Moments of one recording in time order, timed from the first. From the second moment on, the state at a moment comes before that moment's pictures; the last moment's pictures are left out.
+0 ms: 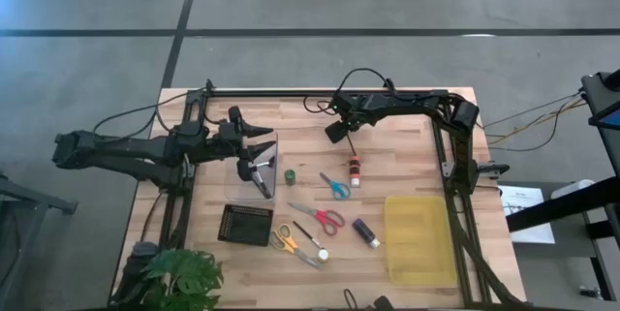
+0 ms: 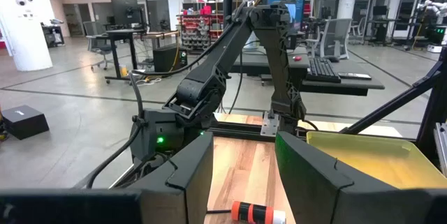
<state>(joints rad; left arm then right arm) 0.01 0.87 0.60 0.26 -0.21 0.03 -0.50 1.98 1.25 -0.47 0.13 0.46</state>
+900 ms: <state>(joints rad) 0.01 0.87 0.60 0.24 -0.21 0.00 -0.43 1.70 1.08 -0.22 0.09 0.39</state>
